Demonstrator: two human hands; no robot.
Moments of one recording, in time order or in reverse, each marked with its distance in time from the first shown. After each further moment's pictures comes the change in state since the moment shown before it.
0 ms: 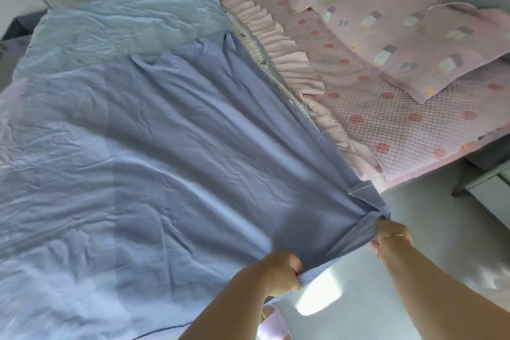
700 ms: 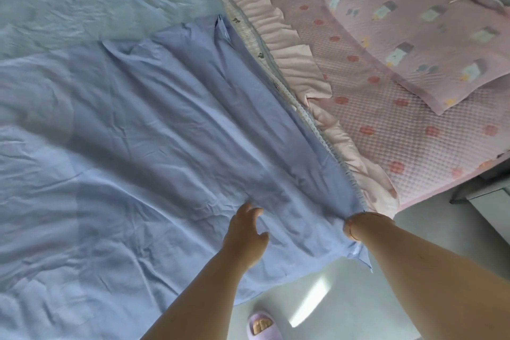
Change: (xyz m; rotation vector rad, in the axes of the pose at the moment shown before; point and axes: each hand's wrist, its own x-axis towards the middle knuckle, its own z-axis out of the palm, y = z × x) left_hand 0.080 -0.037 -0.107 -0.011 0.578 -0.015; right_hand 0.047 -0.071 0.106 -1.933 -0.218 -0.187
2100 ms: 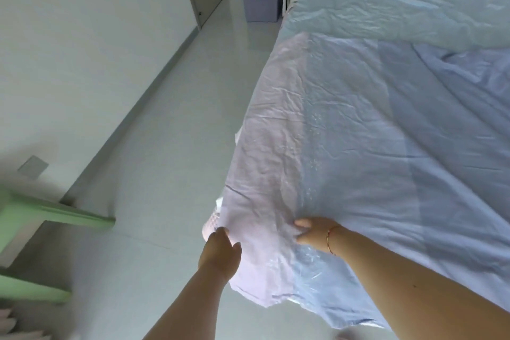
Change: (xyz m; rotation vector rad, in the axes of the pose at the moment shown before) left_hand -0.349 -0.552 -0.258 -0.255 0.346 -0.805; right_hand -0.375 -0.629 0.114 -0.038 -0.003 -0.906
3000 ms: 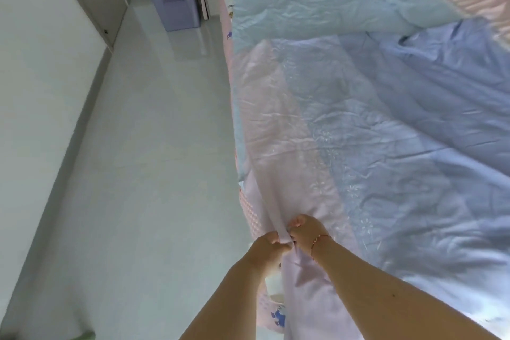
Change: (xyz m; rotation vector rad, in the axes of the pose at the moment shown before) left_hand 0.179 0.043 -0.091 -0.342 -0.687 0.163; right_hand 0.146 -0.150 -0.012 0.609 0.376 0.327
